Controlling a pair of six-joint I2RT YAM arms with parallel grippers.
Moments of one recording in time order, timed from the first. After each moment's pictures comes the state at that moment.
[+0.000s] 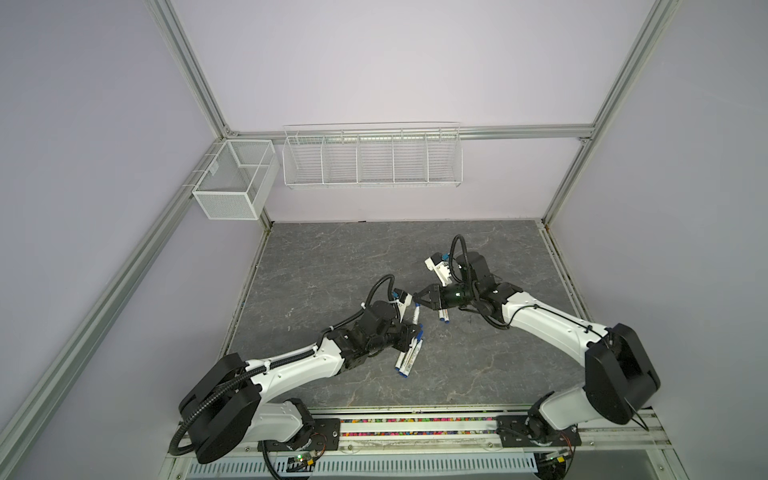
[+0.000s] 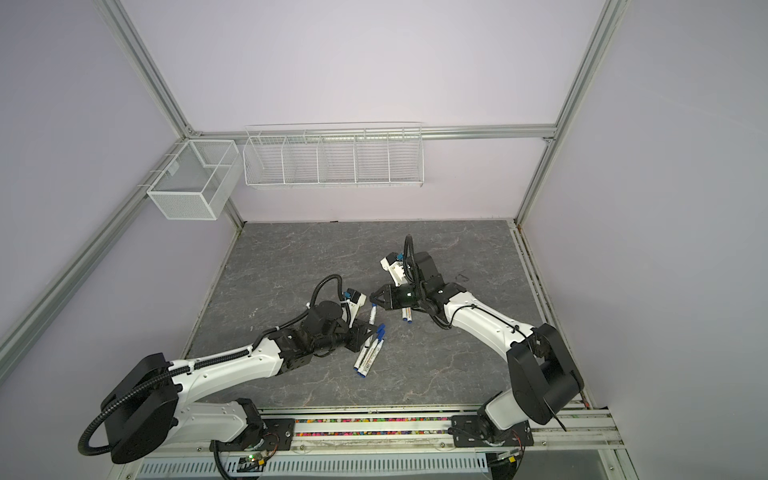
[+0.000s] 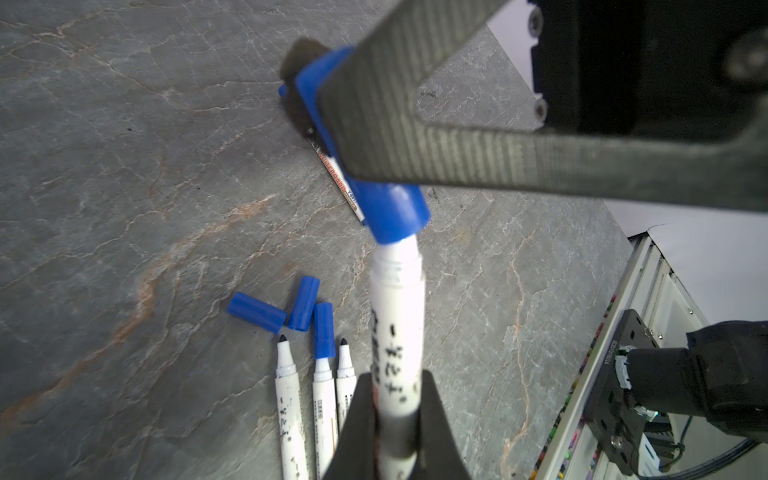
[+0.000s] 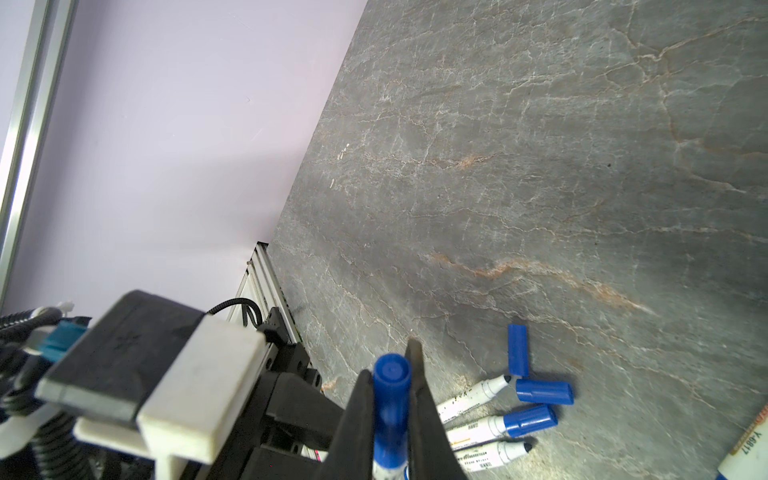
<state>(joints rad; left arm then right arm) -0.92 1.30 0.63 0.08 0.13 -0.49 0.59 1.50 0.99 -0.17 -0.64 0.50</state>
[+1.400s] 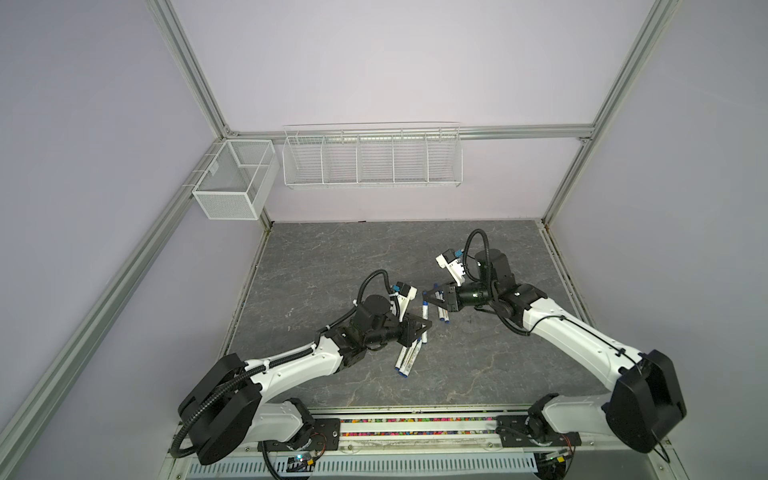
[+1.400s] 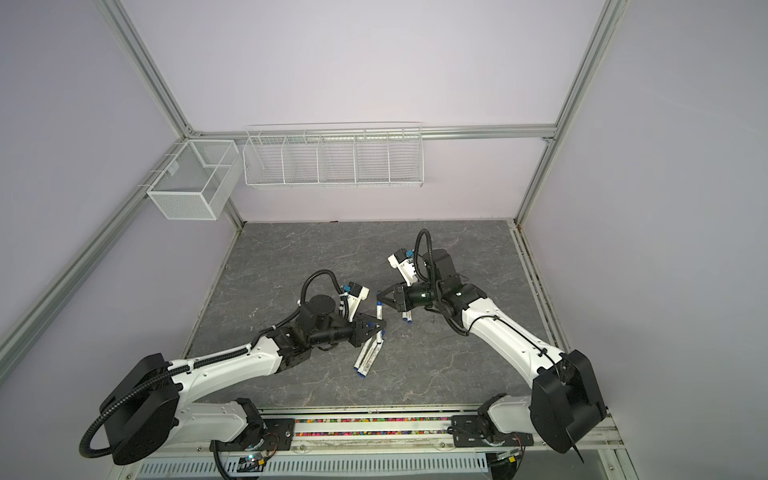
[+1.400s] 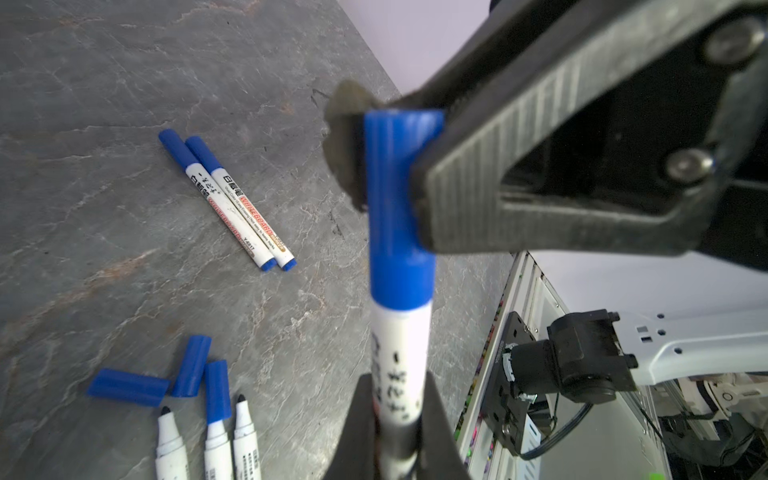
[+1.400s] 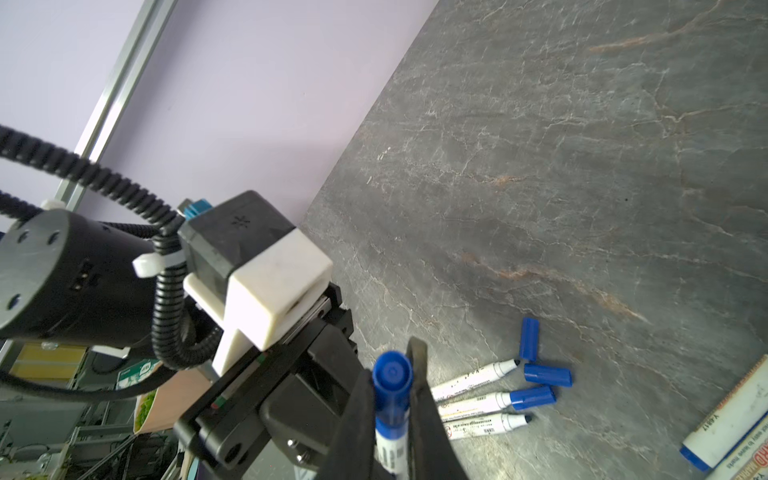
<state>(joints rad) -0.88 1.30 0.63 0.27 0.35 -0.57 0.54 1.34 0.97 -0.26 -0.75 0.37</state>
